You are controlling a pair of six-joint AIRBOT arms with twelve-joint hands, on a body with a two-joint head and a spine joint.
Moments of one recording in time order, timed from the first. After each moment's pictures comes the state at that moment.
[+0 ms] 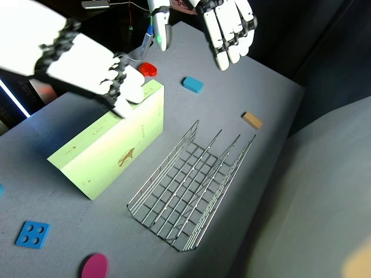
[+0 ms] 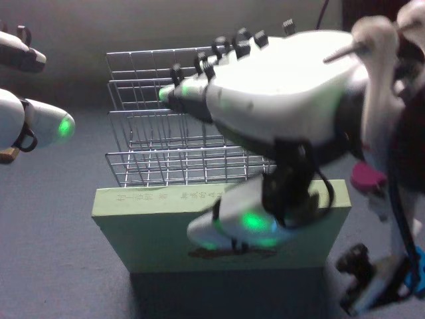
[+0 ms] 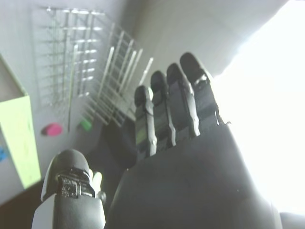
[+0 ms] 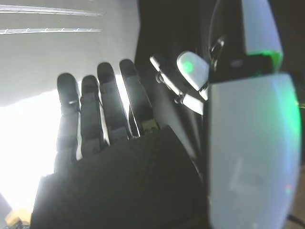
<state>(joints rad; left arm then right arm) -0.24 -0.47 0.51 0.81 0.88 0.47 0.02 -1.09 0.44 -1.03 -0.93 0.19</state>
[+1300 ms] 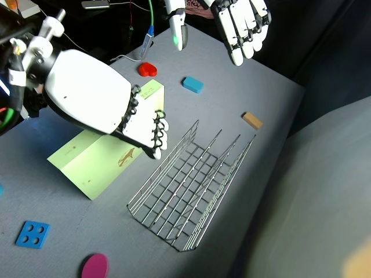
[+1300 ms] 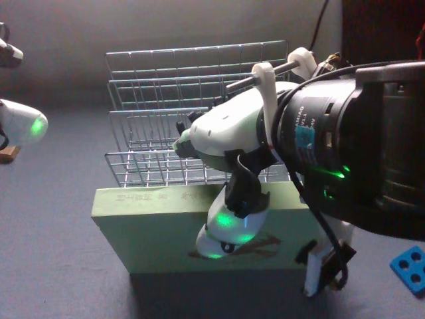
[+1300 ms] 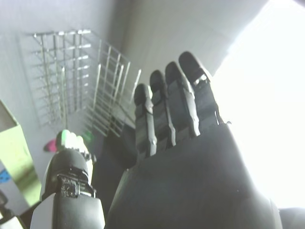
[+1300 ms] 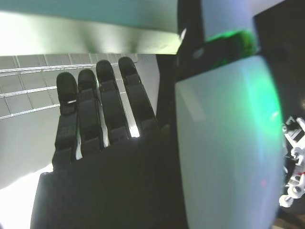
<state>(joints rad) -0.20 -0.44 0.56 0.81 0.79 0.57 -0.12 -1.32 0.72 -0.89 -0.93 0.10</state>
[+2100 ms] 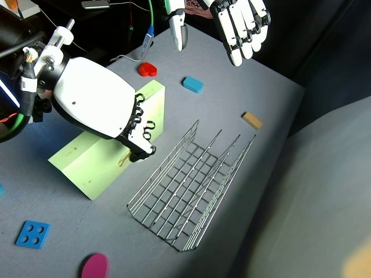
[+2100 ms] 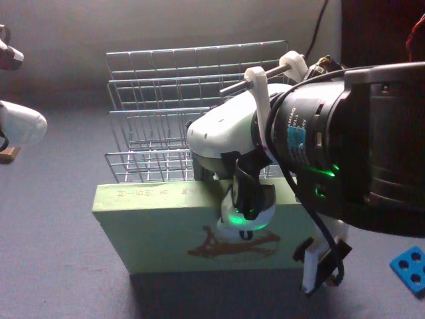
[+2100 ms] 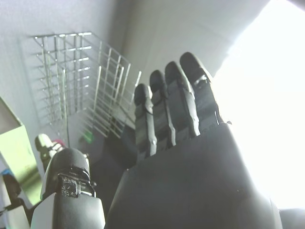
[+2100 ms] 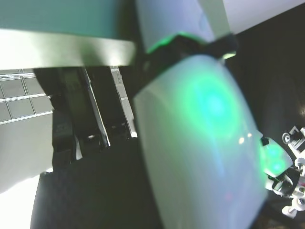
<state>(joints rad) -0.20 -0.44 0.56 0.81 0.80 0.57 -0.14 -1.33 0.74 -0.89 -0.92 0.07</state>
